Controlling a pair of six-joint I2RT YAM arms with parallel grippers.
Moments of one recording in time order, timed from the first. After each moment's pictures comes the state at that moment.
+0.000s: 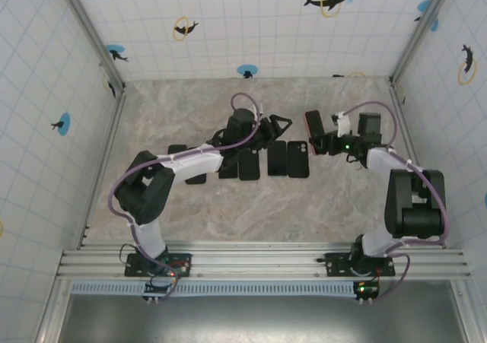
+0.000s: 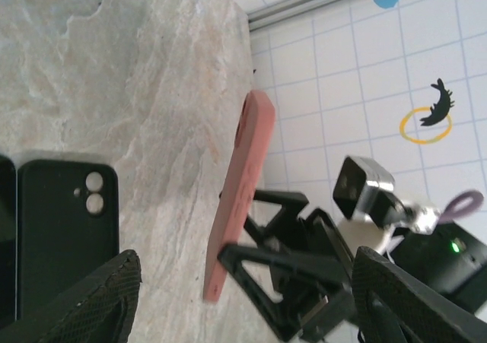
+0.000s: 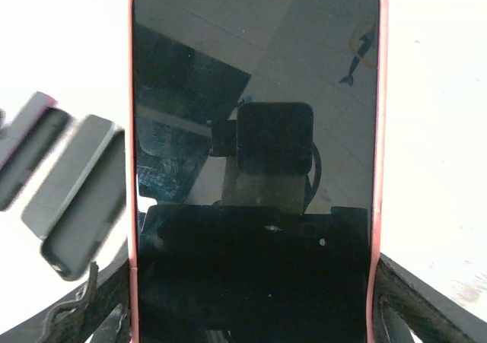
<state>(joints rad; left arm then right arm) -0.75 1.84 1.19 0.33 0.29 -1.13 0.01 1.53 0.79 0.03 -0.73 -0.06</state>
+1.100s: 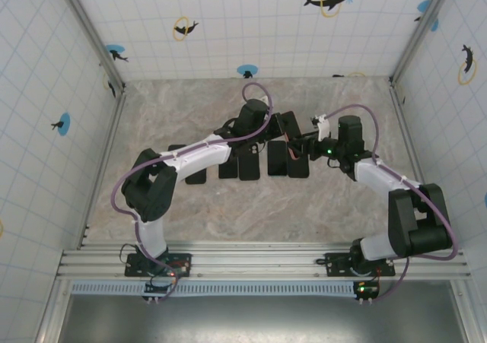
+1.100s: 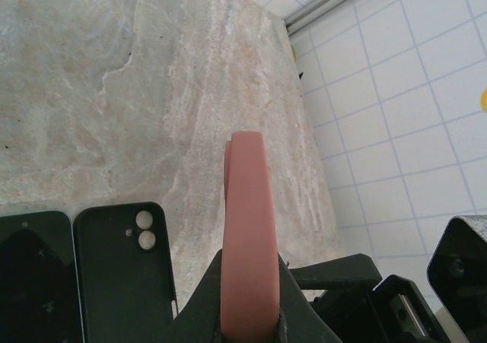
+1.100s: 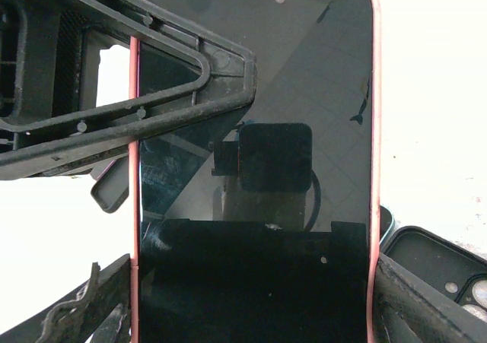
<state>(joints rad) -0.79 1.88 1.38 0.06 0.17 -0.89 0.22 1.42 0.72 0.16 -0.72 0.10</state>
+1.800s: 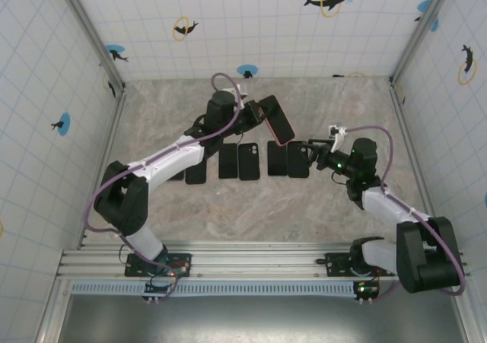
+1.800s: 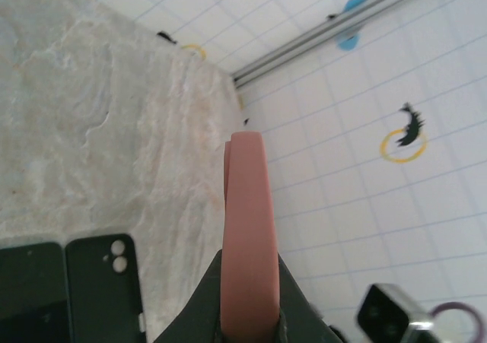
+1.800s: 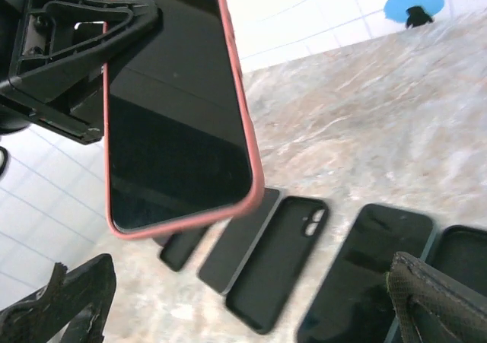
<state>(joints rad) -0.65 1.66 1.21 0.19 0.31 -0.96 0.20 1.19 0.41 0.59 -0.71 0.53</state>
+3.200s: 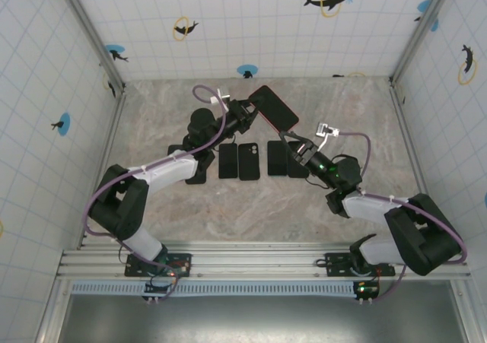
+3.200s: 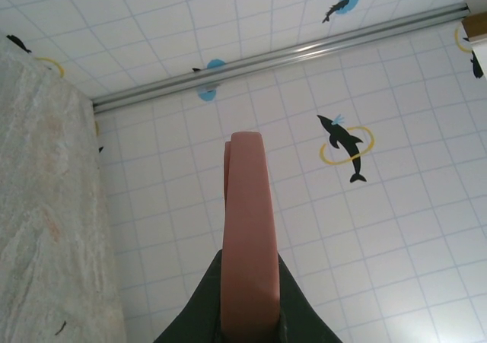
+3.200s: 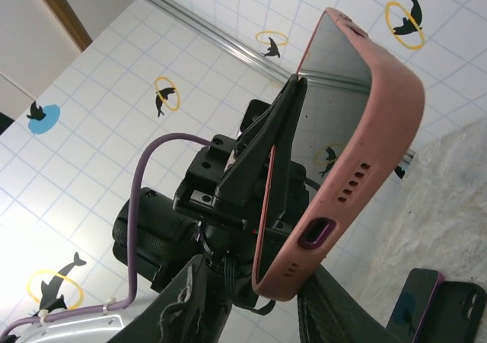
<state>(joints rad) -0.61 1.62 0.96 0.81 0.38 -1.39 0.54 1.33 0.36 1.33 -0.38 1.19</state>
